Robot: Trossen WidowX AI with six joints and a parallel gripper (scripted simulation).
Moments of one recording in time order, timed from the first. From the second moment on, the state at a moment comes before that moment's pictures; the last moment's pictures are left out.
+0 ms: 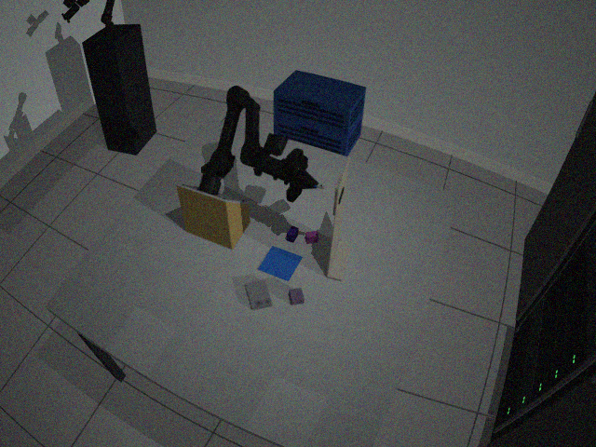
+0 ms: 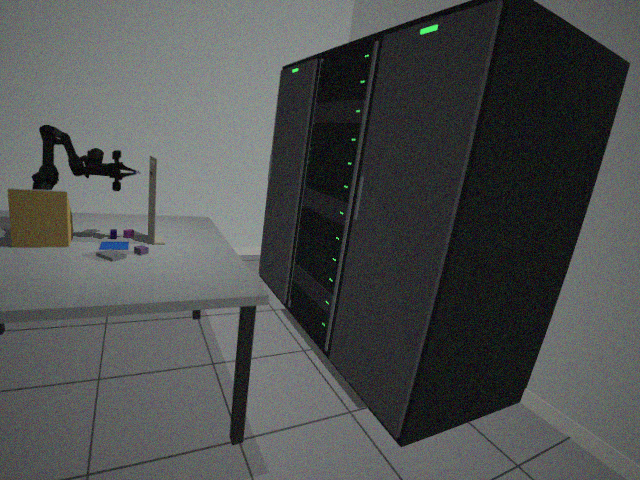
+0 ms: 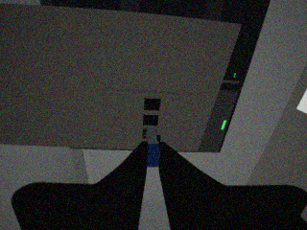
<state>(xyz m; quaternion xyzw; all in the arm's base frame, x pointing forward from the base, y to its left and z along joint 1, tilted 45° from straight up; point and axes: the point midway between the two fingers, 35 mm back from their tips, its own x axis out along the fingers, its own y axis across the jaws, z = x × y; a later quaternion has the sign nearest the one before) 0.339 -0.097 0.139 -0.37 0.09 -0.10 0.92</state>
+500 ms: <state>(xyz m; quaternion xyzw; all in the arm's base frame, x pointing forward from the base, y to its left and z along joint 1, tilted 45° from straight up) 0.331 -0.102 0.141 -0.37 0.09 -0.10 0.92</state>
